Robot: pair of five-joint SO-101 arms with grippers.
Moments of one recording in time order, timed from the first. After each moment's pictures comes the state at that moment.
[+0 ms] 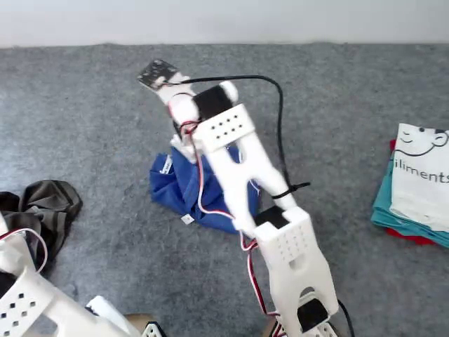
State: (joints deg) left arm -57.1 -54.6 29.5 99.4 -24.0; right arm -32.3 39.8 -56.3 100.5 18.6
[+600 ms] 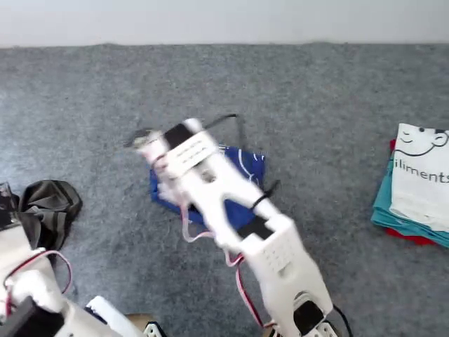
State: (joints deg) left arm -57.4 -75.7 37.8 99.4 -24.7; right arm -46.1 40.7 -40.4 95.5 19.4
